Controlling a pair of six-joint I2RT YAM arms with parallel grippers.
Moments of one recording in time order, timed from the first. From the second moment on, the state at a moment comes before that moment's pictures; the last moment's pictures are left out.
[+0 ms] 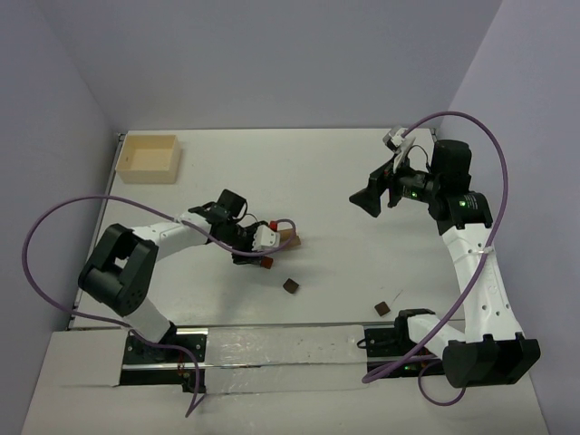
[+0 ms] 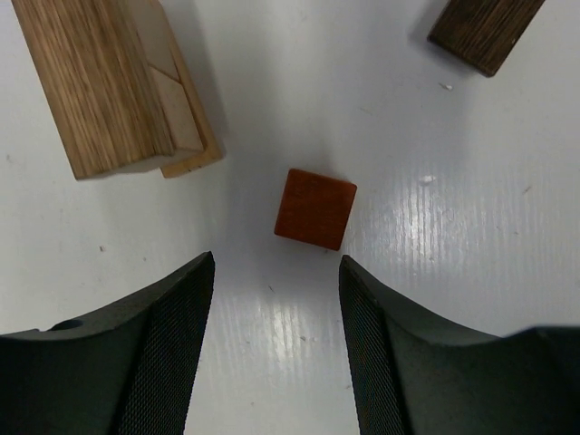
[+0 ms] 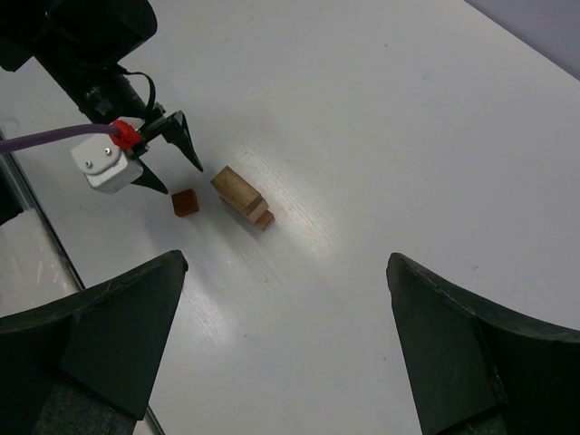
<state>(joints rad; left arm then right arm) -0.57 1.63 0.89 -0.40 0.60 1.05 0.01 1.07 1.22 -0.67 -0.83 -0.30</state>
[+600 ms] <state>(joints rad) -0.66 1.68 0.93 -0.45 0.57 1.08 0.01 1.07 1.20 -0.67 -0.82 -0.33</state>
